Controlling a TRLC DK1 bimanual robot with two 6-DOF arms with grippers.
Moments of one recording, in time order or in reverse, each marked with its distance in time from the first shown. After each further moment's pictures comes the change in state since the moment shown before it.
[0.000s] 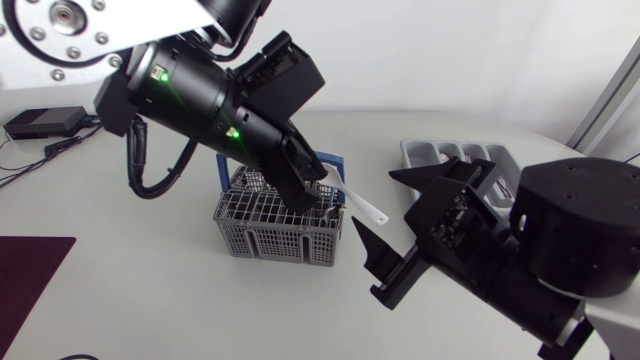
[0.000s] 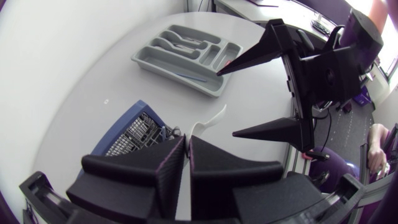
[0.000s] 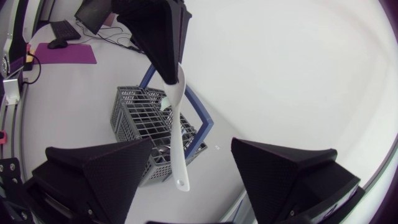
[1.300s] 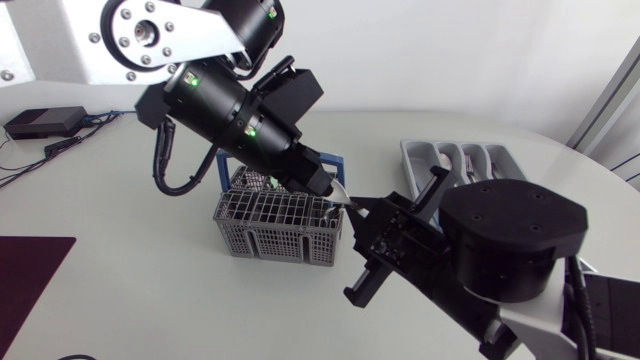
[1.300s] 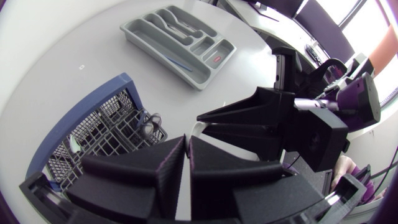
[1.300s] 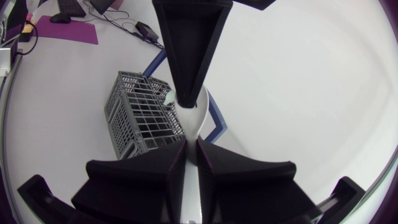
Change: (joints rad) left arm 0.066 0.111 0.044 -0.058 0.183 -0.167; right arm 0.047 0.200 -0.018 0.203 0.080 -0.129
